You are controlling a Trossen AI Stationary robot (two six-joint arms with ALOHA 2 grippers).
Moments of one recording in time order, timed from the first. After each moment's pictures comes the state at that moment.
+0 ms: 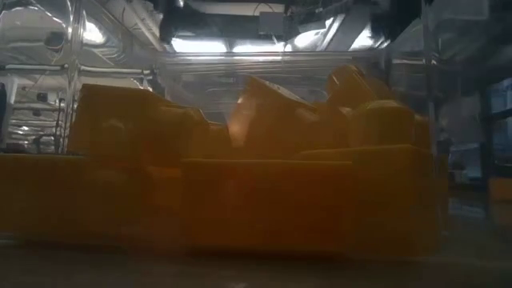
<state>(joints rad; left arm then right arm) -0.08 1.08 0.79 0.11 -0.40 -0.40 0.09 1.44 1.19 -1.24 0.13 -0.52</state>
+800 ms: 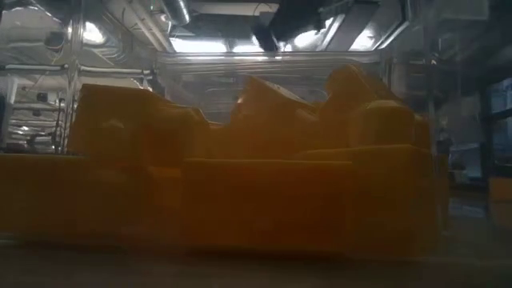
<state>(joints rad) -0.48 0.92 0.79 -0.40 -0.01 -0.72 -0.10 1.58 1.56 -0.55 0.35 -0.73</state>
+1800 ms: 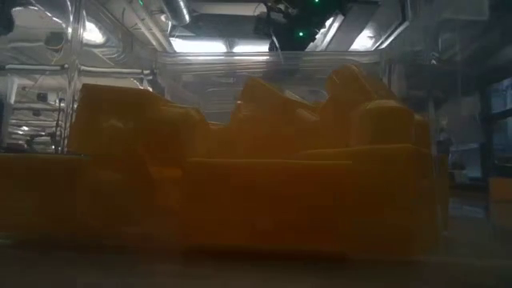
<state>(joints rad) -0.78 1.03 0.79 -0.56 0.04 -1.02 -0.23 1.77 1.56 -0.50 0.35 -0.53</state>
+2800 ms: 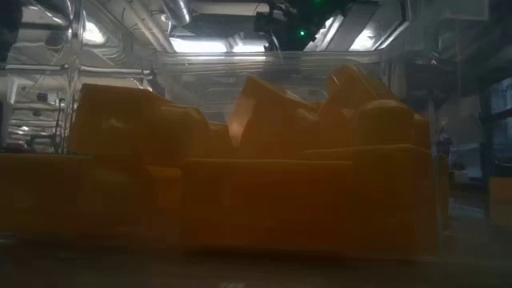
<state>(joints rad) -0.83 1.53 0.84 -0.35 0.00 -1.69 -0.23 1.77 1.56 -0.50 0.27 -0.63</state>
